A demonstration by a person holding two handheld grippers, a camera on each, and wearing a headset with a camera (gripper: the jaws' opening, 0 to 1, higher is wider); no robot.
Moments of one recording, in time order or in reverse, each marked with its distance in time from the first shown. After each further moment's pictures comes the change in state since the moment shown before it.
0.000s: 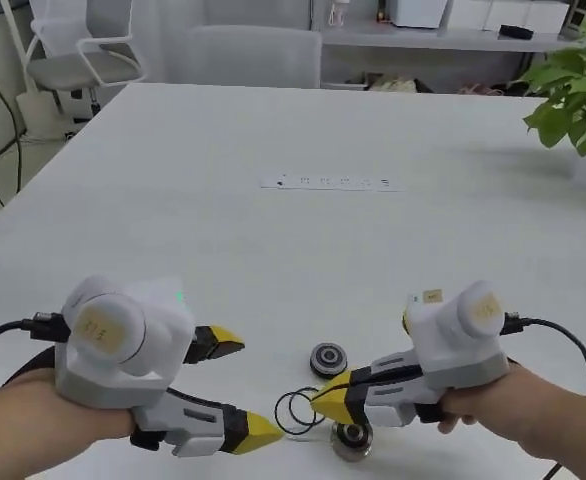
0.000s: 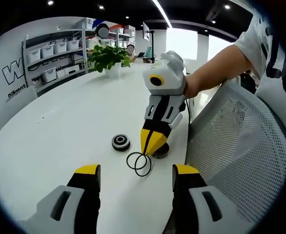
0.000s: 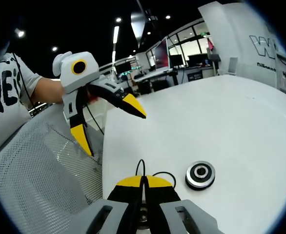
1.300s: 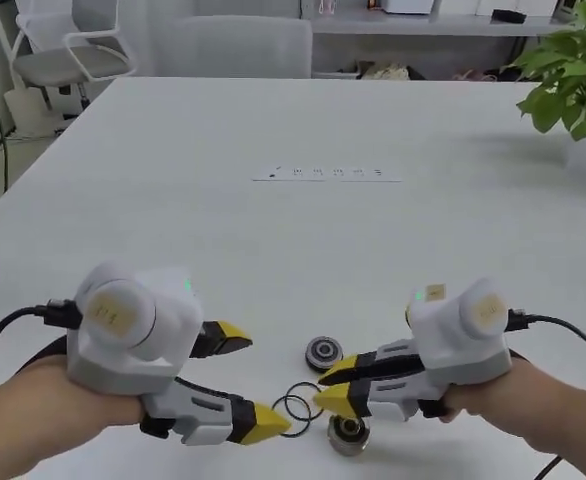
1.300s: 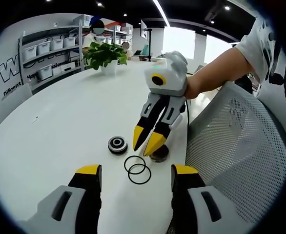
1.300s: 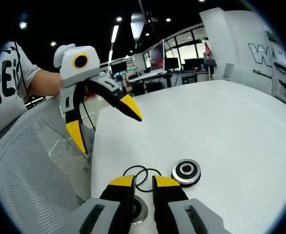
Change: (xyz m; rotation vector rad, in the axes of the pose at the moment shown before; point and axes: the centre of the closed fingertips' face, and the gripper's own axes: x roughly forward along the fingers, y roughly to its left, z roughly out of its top) left arm 0.016 0.001 0.008 -0.007 0.018 -0.050; right arm -0.014 -0.018 -0.005 -0.040 -0.023 -0.084
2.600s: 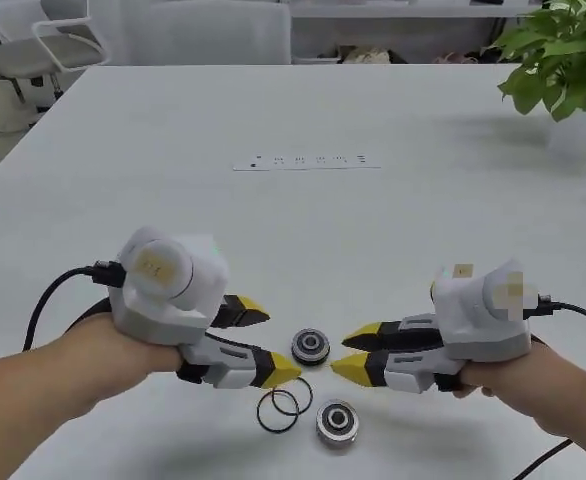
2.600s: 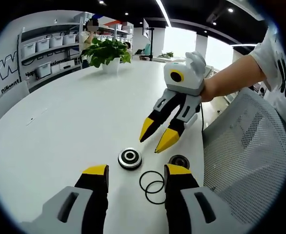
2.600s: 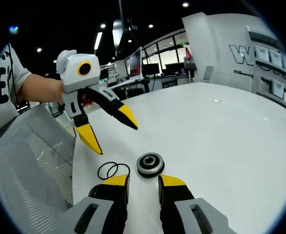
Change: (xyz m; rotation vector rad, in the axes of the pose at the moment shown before) left arm 0.047 0.032 0.011 -0.019 0.008 -0.017; right arm -0.024 -0.042 -0.007 0.054 -0.055 -0.153
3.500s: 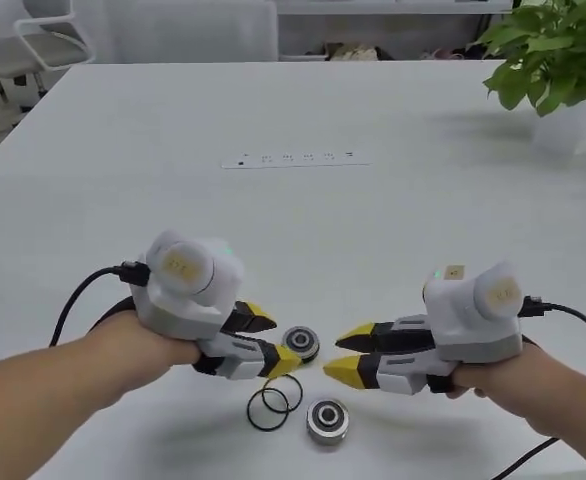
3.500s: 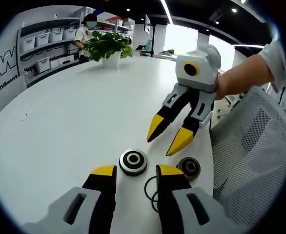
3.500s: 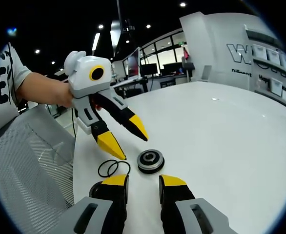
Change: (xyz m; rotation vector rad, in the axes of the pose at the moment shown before) left arm 0.027 0.007 -0.004 -0.015 0.027 -0.006; right arm -0.004 0.000 -0.005 0.016 -0.004 -0.011
